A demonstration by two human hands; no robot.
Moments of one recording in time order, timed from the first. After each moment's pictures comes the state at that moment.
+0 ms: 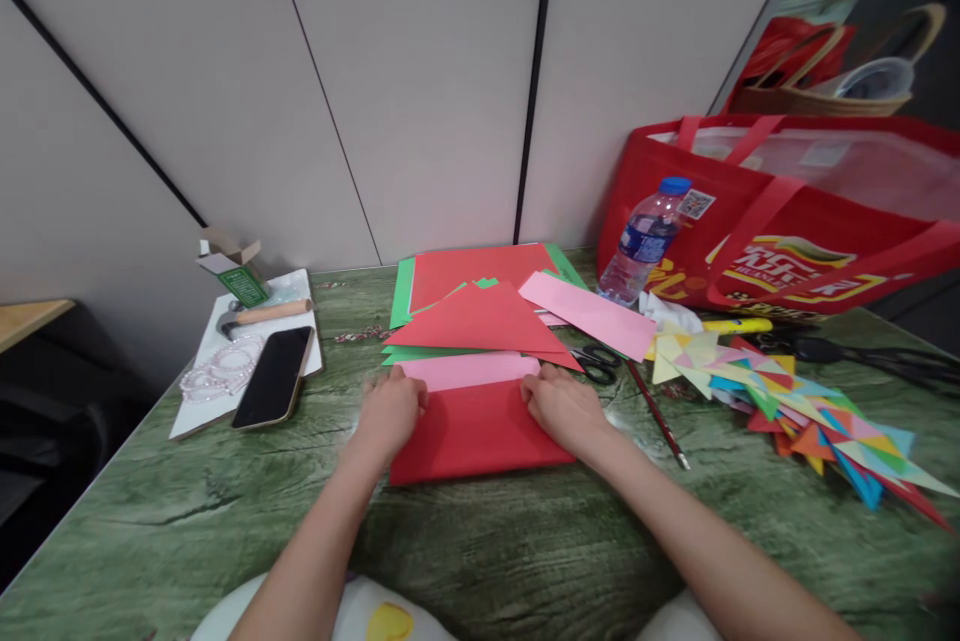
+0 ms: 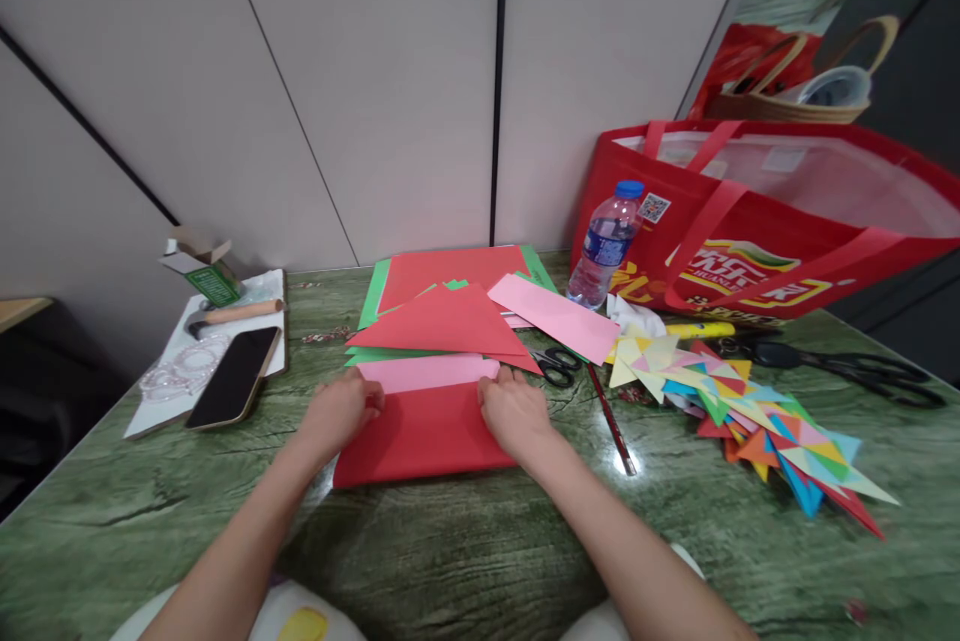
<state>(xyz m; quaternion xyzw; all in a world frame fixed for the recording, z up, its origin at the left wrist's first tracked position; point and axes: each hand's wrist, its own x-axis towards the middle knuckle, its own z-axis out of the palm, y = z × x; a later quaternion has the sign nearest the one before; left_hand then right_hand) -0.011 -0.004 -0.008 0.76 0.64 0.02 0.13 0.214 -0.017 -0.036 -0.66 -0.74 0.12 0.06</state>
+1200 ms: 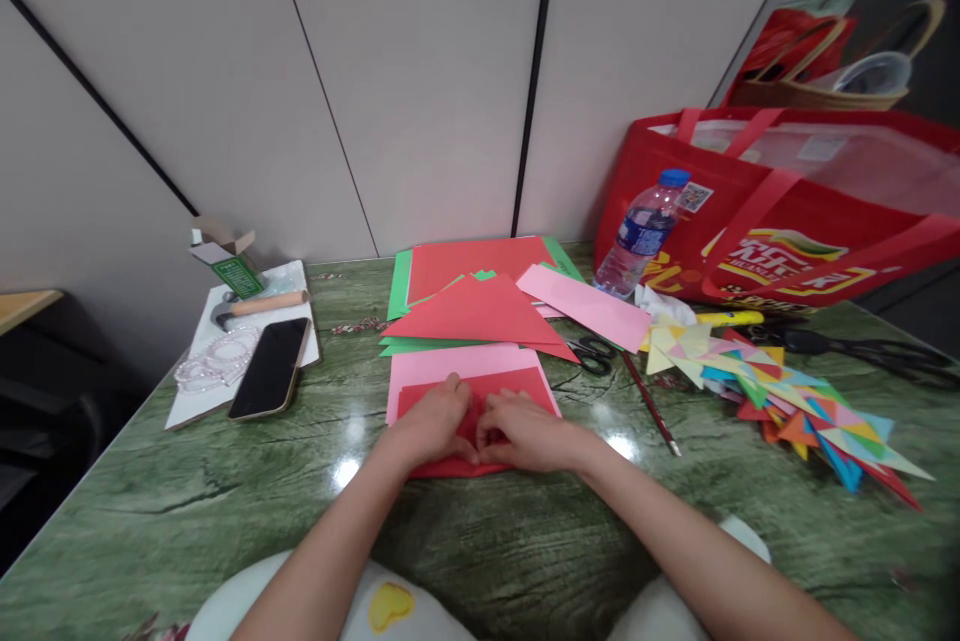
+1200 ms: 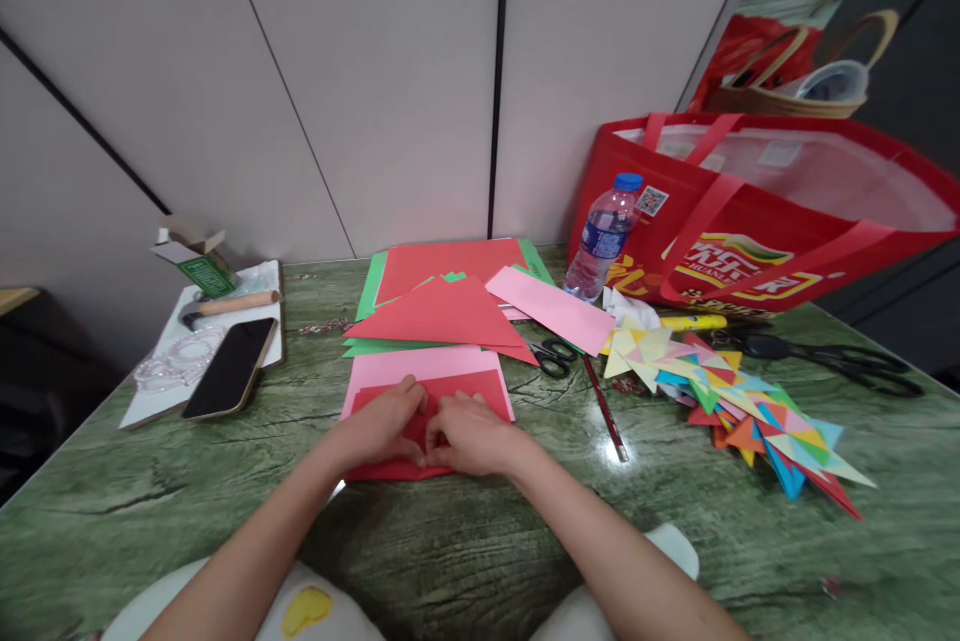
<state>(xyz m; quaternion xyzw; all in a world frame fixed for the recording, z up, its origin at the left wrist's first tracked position) 0.022 -0.014 -0.024 0.85 0.46 -0.03 0.26 0.189 -0.031 -0.030 -0.41 -0.86 0.30 0.03</state>
